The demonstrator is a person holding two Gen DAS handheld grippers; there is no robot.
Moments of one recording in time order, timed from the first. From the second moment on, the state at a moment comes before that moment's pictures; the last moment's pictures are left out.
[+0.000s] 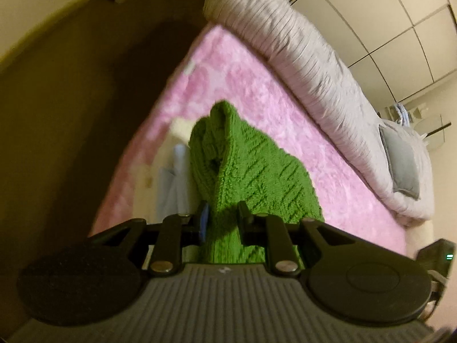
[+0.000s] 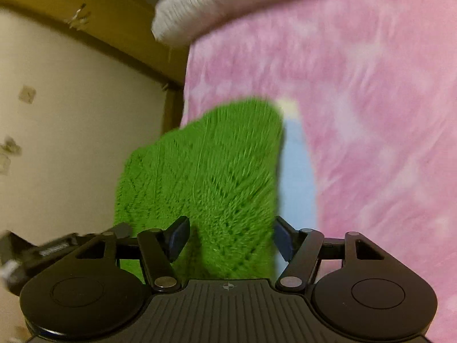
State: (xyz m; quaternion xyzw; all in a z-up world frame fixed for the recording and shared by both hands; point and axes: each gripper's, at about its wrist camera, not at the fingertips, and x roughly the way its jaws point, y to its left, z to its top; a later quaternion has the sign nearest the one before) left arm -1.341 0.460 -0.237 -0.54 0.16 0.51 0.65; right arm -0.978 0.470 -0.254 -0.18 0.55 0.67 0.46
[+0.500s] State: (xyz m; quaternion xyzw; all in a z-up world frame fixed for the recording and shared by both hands) left arm -1.304 0.388 -0.262 -0.43 0.32 0.47 0.70; right arm -1.064 0.381 -0.251 -0.33 0.36 0.75 0.44
